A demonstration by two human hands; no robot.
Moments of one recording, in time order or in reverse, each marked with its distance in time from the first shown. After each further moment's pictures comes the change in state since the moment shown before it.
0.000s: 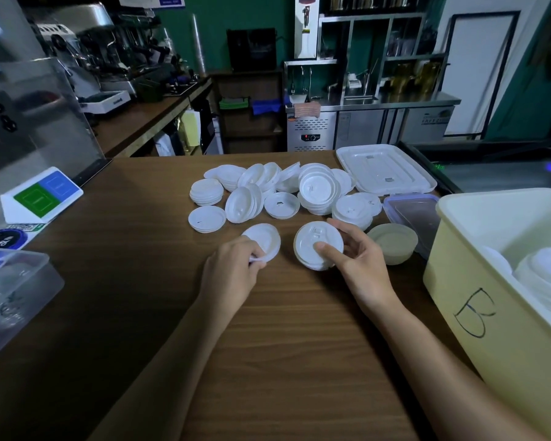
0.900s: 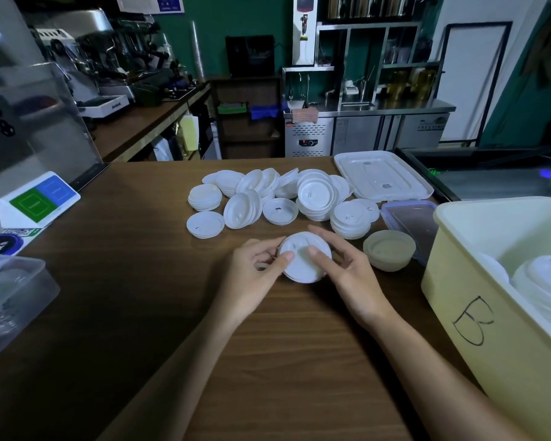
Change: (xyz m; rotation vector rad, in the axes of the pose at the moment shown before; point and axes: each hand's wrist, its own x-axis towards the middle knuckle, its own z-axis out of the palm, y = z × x) left_hand -0.005 0.029 0.005 -0.840 -0.093 -0.123; right_hand -0.008 -0.007 0.011 0.007 -0.166 -0.027
